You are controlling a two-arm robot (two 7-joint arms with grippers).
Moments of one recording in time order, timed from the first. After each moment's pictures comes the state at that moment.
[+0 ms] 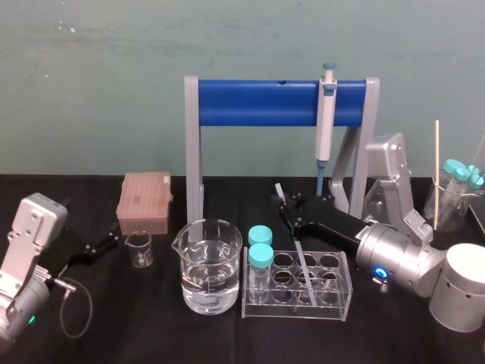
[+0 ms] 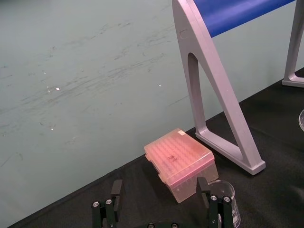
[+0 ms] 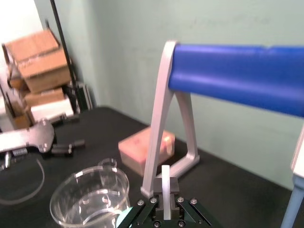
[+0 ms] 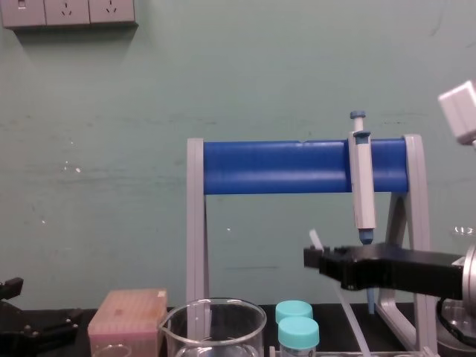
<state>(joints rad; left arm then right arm) -0.20 0.60 0.45 -1.41 -0.25 -0.12 0.03 0.41 0.40 -0.47 -1.34 0.51 0.07 0.50</state>
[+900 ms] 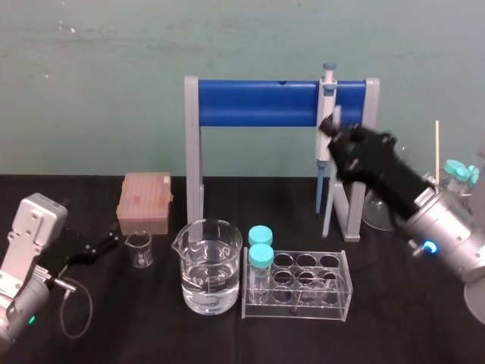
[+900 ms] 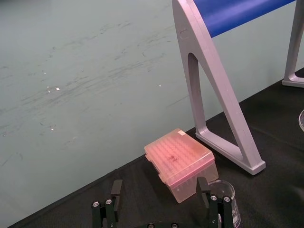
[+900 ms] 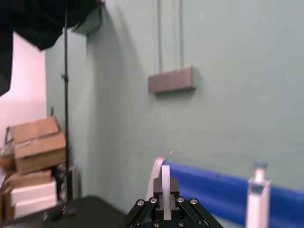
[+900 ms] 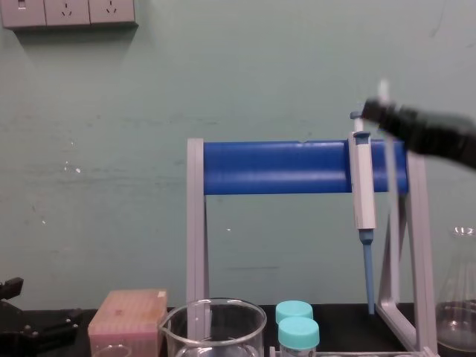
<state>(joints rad) -0.20 0.60 0.45 -1.41 -0.25 -0.12 0.03 0.28 0.41 -0.28 -1.53 0.60 -0.21 0.52</state>
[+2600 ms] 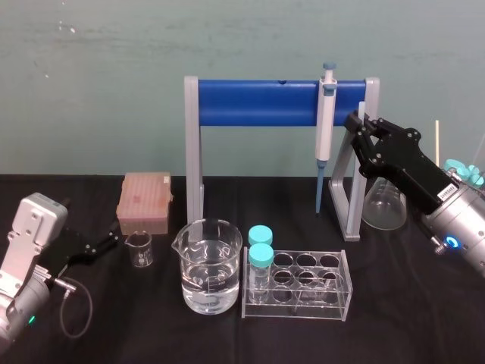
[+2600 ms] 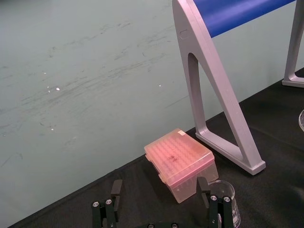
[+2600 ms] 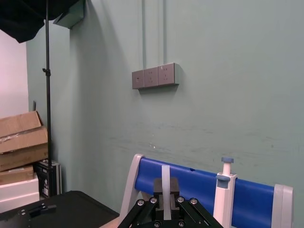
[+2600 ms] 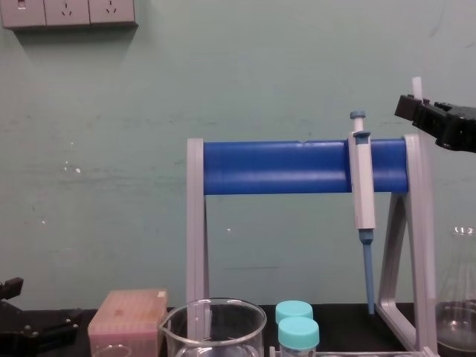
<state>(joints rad) -0.20 0.60 0.45 -1.41 -0.25 -0.12 0.03 0.27 0.43 -0.23 -1.54 0.58 -0.17 0.51</state>
